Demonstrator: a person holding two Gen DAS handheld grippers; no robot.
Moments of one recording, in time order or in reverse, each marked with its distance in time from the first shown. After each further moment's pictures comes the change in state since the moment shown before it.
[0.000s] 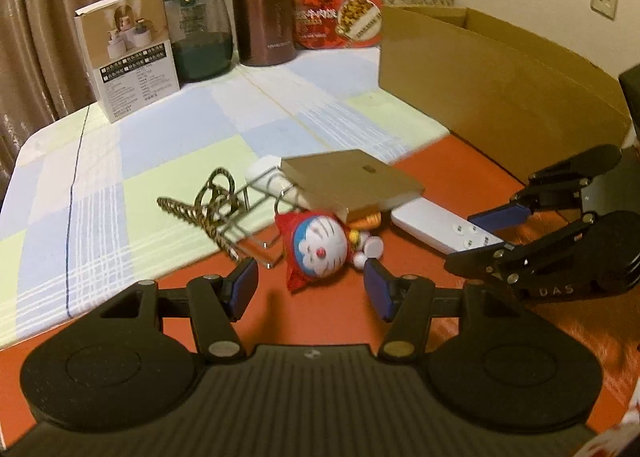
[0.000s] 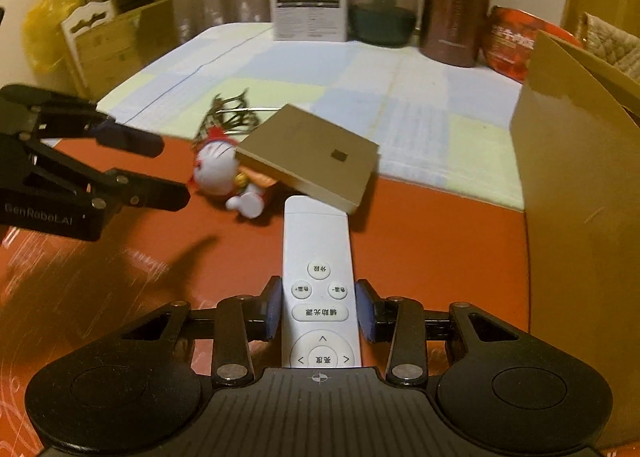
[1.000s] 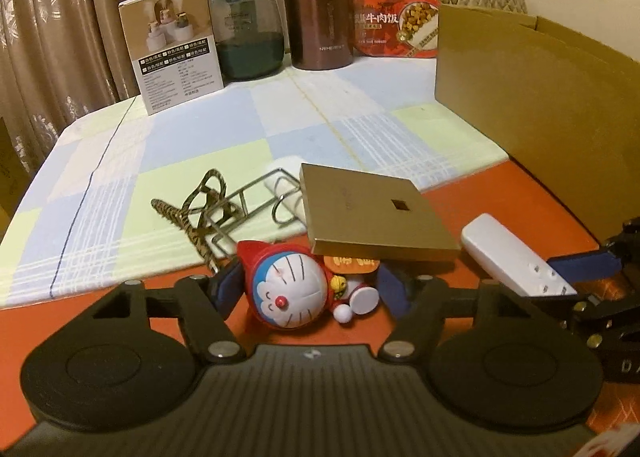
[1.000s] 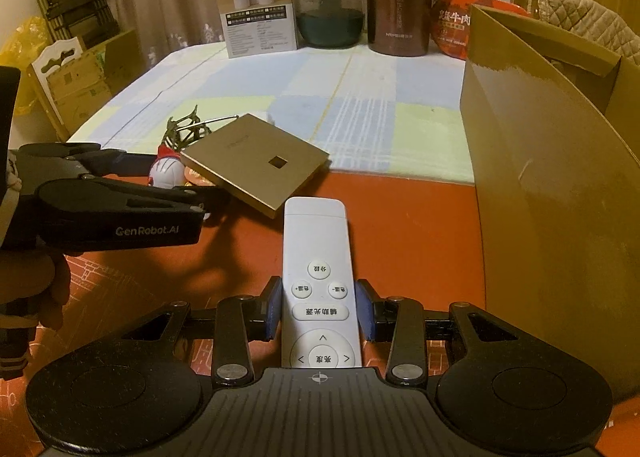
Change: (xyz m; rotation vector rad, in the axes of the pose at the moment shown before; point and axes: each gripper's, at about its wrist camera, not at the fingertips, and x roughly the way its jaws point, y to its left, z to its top) left arm 0.044 -0.042 0.004 -0.113 -0.029 0.223; right arm -0.019 -0.029 -0.017 0.112 -0.024 -0.003
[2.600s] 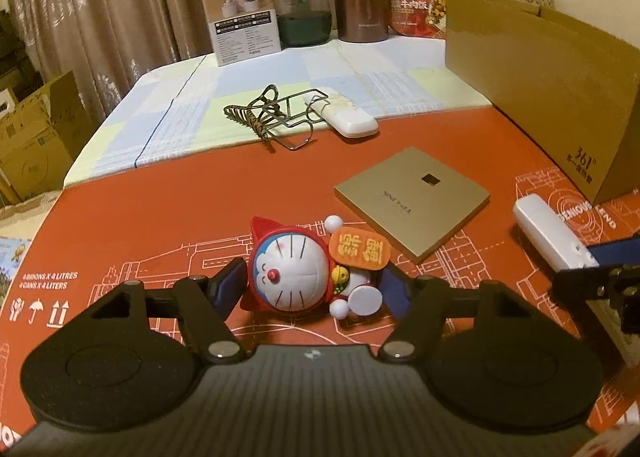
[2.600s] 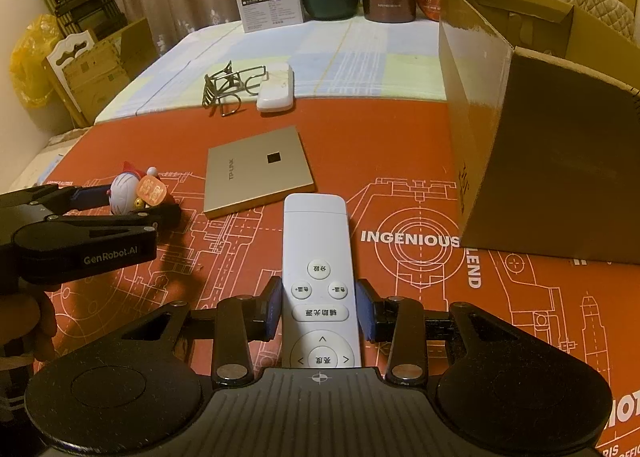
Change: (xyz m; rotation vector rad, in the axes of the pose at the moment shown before) left arm -0.100 -0.033 -0.079 -0.093 0.046 0.156; right arm -0.075 0.010 -0.072 0.052 0.054 0.032
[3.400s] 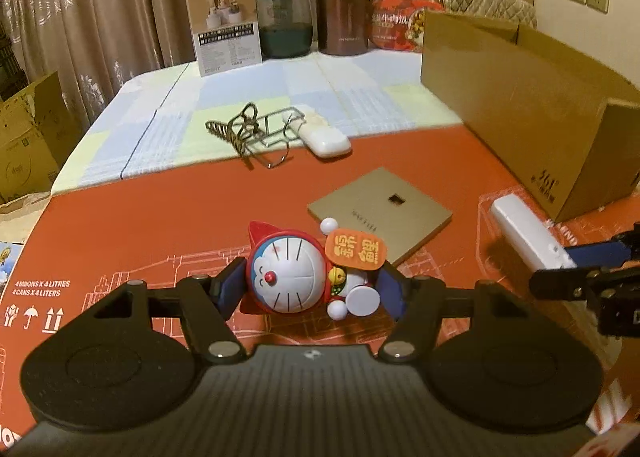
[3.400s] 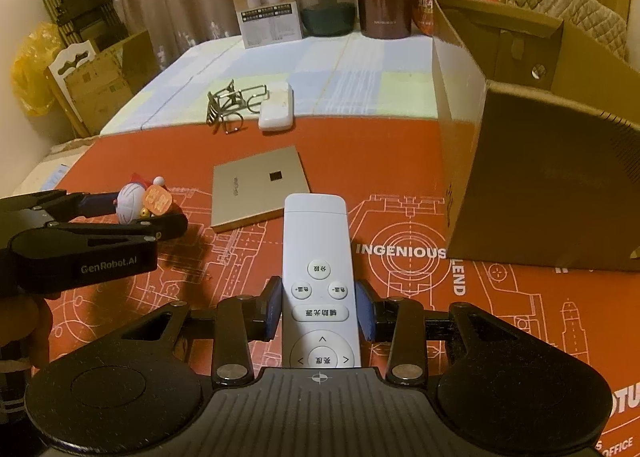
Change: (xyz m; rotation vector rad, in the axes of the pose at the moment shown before) left arm -0.024 -0.002 0.015 -0.025 -0.019 -0.077; right arm -0.023 0.003 0.005 -0.002 -0.040 -0.007
